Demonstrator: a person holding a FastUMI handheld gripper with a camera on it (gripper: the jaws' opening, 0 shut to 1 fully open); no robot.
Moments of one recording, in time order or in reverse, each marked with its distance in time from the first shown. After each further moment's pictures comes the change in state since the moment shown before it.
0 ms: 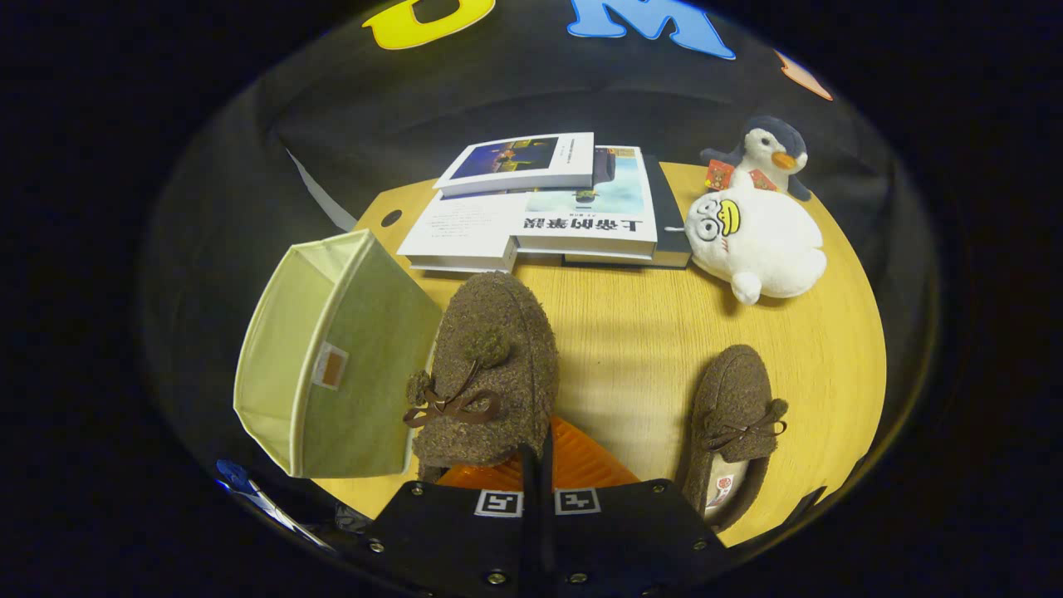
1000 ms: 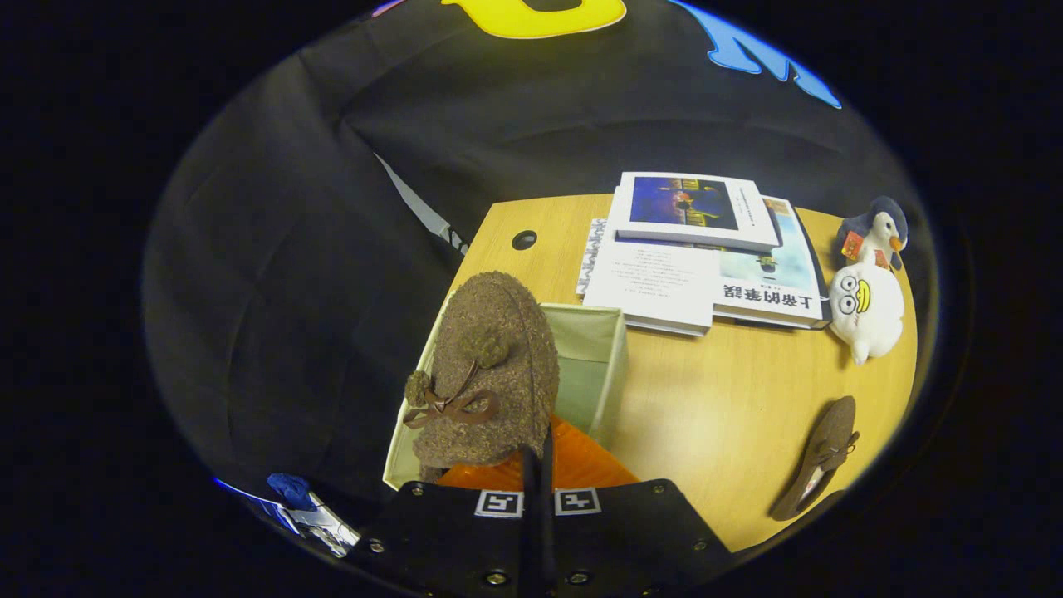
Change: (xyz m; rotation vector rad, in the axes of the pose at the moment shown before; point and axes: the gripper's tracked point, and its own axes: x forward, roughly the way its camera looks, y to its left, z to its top) arm 0.002 0.213 0.065 -0.046 0.069 0.206
